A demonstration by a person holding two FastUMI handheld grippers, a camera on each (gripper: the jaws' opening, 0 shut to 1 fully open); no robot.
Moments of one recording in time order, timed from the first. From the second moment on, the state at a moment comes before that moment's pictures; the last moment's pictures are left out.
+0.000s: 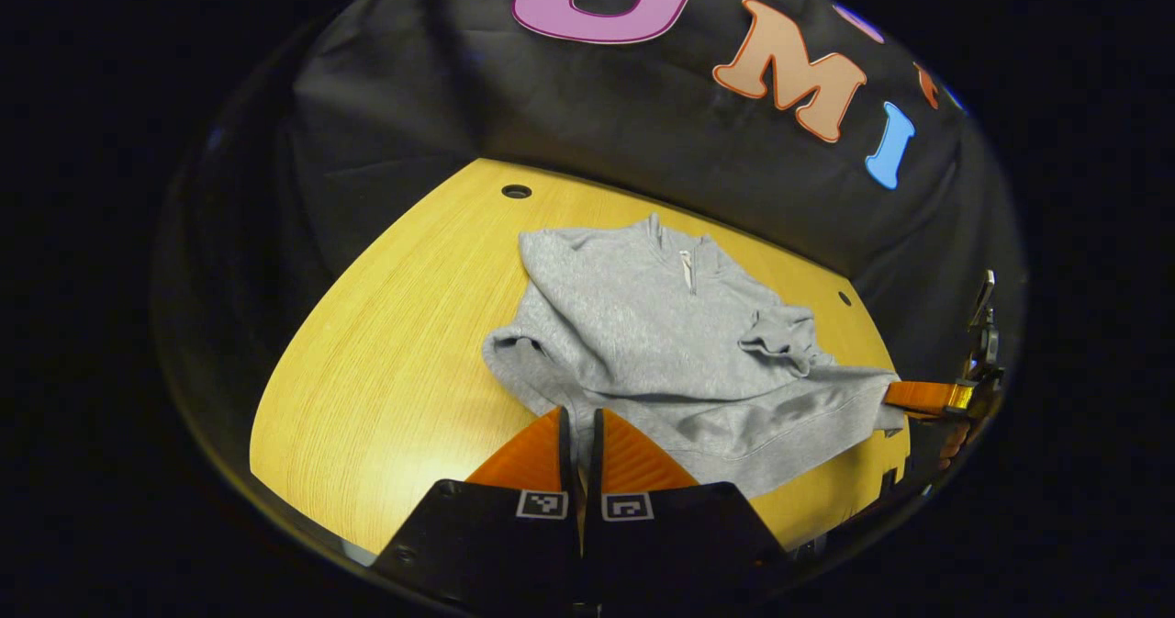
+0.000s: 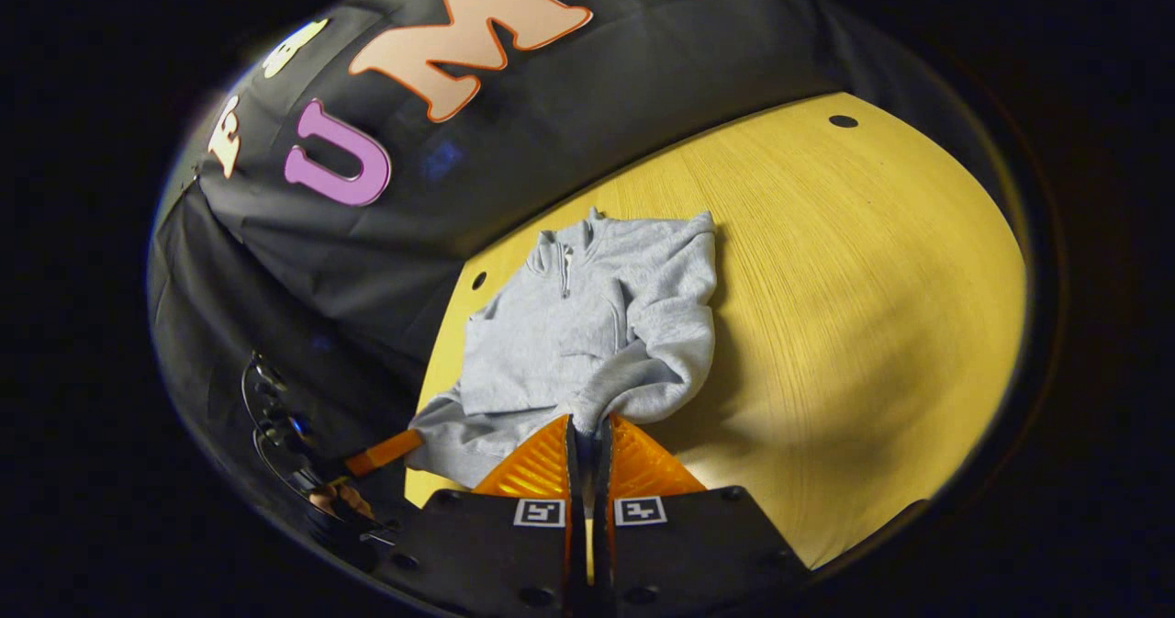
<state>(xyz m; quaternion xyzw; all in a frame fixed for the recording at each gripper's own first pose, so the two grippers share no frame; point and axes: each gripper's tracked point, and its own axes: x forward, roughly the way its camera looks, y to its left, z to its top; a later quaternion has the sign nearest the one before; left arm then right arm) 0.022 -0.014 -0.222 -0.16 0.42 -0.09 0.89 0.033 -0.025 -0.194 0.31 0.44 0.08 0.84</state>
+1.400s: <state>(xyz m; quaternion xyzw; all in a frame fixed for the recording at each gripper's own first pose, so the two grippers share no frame) 0.190 0.001 -0.270 -0.27 0.45 -0.03 0.85 0.188 -0.027 -0.289 0.39 0.45 -0.04 0.80</state>
